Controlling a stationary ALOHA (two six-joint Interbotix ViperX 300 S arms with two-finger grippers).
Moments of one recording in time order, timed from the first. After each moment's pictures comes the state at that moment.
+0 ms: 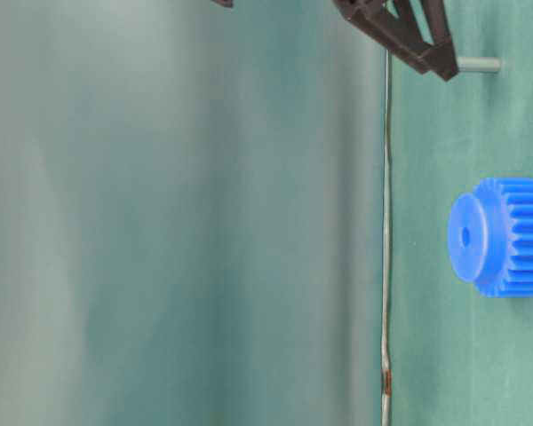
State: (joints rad) left arm 0.00 -0.97 1.18 0.01 -0.25 0.00; right arm -0.29 -0.03 1.10 0.04 -0.49 0.01
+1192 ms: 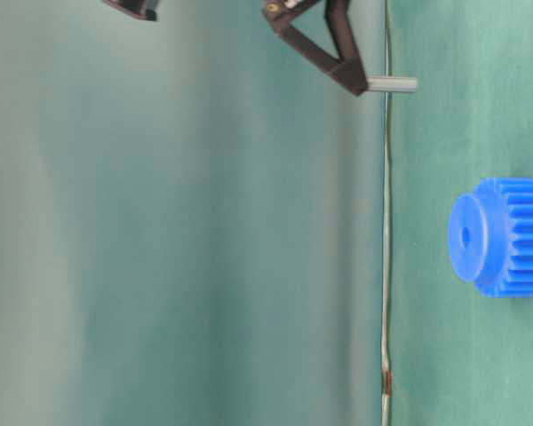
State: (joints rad) left arm 0.00 -0.97 1.18 0.01 -0.25 0.00; right arm -0.29 -0.25 1.00 0.03 -0.20 0.01
